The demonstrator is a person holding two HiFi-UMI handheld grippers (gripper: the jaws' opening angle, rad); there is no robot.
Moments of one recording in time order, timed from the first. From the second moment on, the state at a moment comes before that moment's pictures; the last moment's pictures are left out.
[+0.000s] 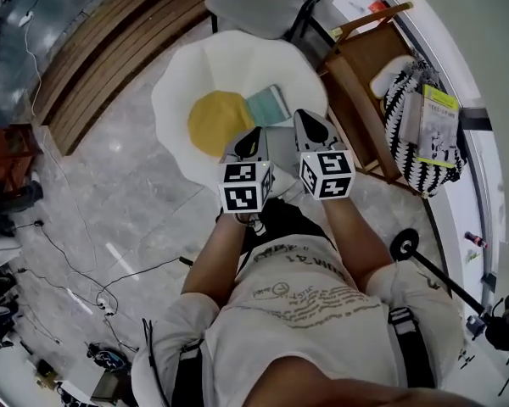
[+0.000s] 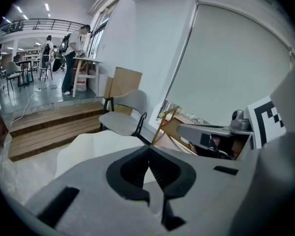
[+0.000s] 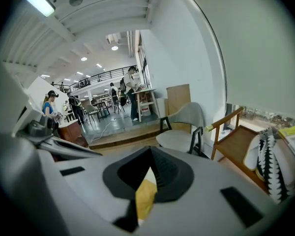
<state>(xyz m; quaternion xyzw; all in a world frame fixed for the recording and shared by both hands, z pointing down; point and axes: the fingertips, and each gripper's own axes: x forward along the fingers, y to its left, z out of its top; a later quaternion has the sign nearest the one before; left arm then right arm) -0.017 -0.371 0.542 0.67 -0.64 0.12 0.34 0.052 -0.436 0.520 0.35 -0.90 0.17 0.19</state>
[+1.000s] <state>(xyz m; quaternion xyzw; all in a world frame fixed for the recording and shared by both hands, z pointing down) -0.016 -0.363 0.769 0.60 -0.64 0.16 0.45 0.048 -0.457 0.767 0.30 -0.87 0.22 0.32</state>
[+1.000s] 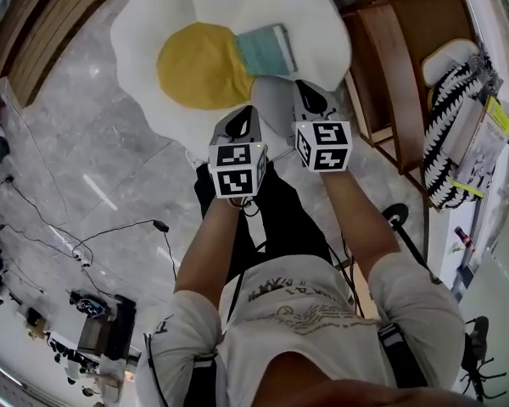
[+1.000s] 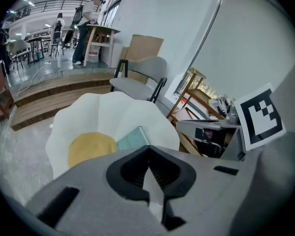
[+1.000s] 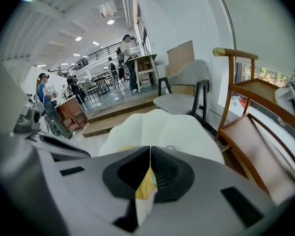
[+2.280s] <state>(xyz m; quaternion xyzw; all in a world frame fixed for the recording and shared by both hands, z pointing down) -0.047 -0.306 0.894 0.57 -0.64 0.16 0.49 -0.005 -0.533 1.017 0.22 -0.82 0.23 0.48</state>
